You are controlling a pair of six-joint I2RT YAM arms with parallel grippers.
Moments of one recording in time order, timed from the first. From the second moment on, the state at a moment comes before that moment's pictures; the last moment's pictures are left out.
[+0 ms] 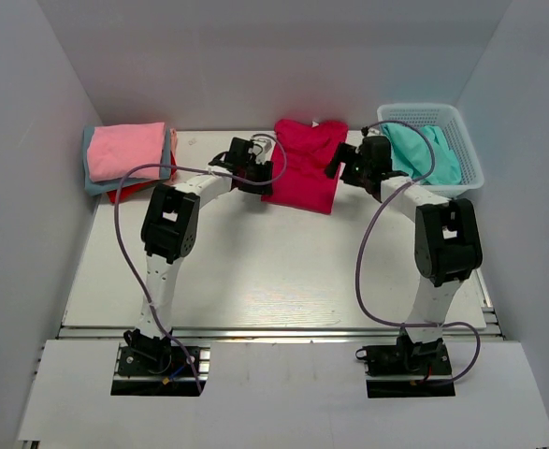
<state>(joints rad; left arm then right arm) -0.40 2.30 1.76 -0.29 0.22 -0.13 0.23 1.88 1.31 0.04 -0.13 0.42</state>
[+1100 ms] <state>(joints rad) -0.40 2.17 1.48 -0.10 0.31 -0.17 0.23 2.01 1.17 0.04 -0.42 0.59</state>
